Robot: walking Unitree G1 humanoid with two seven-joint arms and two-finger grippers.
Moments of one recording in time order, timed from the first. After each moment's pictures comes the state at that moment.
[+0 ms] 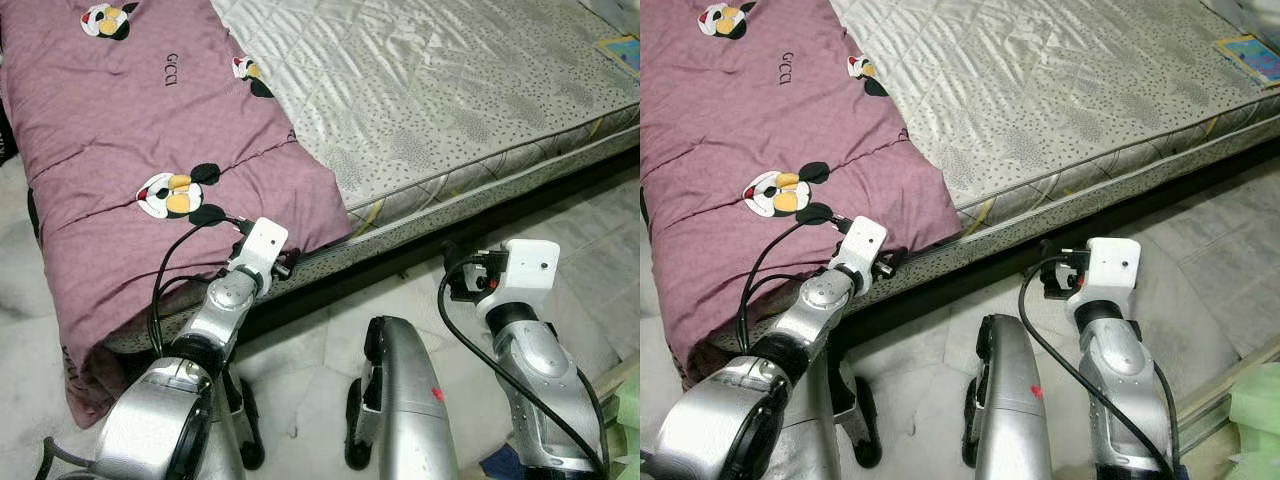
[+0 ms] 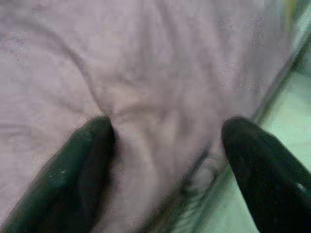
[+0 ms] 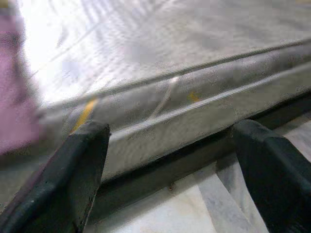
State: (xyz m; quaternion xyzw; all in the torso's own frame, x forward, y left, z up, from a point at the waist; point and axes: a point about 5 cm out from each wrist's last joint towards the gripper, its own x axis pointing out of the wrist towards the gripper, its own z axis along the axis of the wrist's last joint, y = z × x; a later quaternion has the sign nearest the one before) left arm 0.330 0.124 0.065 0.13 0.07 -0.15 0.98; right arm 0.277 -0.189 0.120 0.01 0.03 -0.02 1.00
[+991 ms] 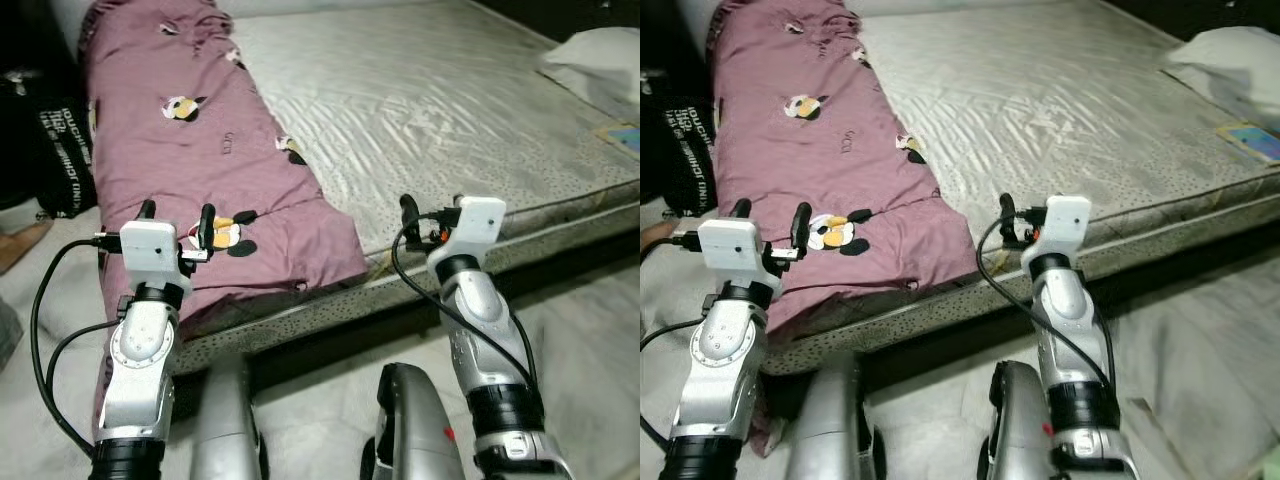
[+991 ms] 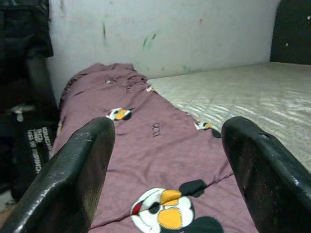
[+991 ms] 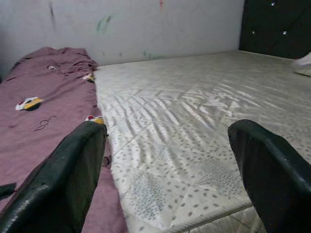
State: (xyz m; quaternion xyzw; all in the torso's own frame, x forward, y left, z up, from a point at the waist) left arm 0.279 0.184 0.135 0.05 -0.10 0.01 0.99; right arm 0.323 -0.153 0.130 0.05 -0.06 0.03 1.00
